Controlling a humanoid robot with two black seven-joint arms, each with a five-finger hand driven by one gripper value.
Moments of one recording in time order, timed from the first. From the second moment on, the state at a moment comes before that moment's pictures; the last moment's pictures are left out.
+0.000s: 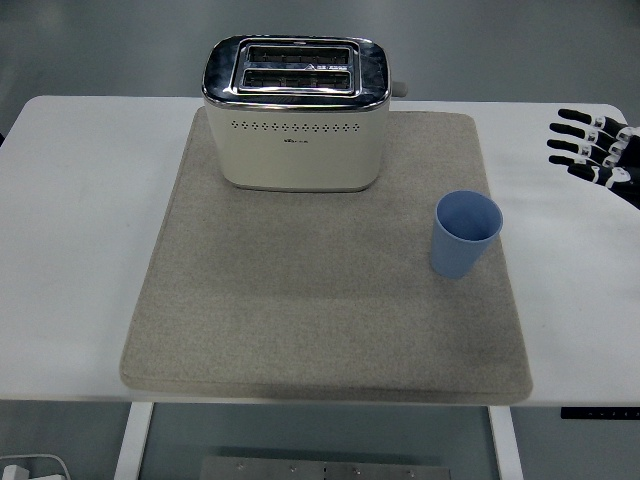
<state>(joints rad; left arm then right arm) 0.01 0.00 -0.05 -0.13 -0.03 -0.08 0.11 0.69 -0.90 0.55 1.14 -0.38 0.50 0.37</state>
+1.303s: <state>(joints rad) 0.02 0.00 -0.05 -0.13 -0.03 -0.08 0.11 0.50 -0.76 0.55 1.22 -0.63 0.27 0.52</state>
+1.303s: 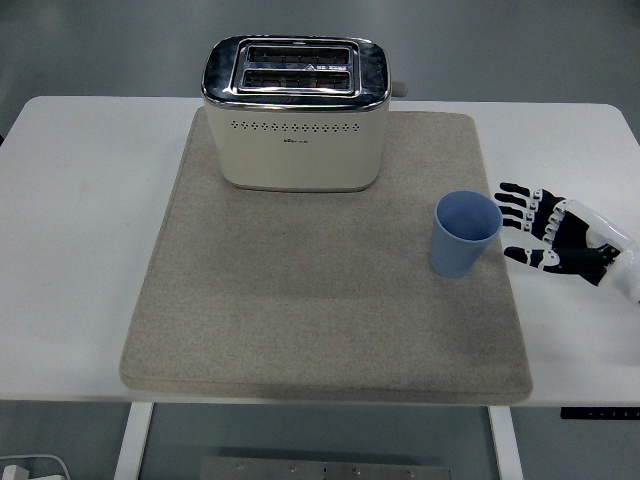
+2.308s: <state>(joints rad) 0.02 0.00 -0.05 -0.13 -0.03 -0.08 0.11 0.46 -0.64 0.56 1.22 -0.65 0.21 0.52</state>
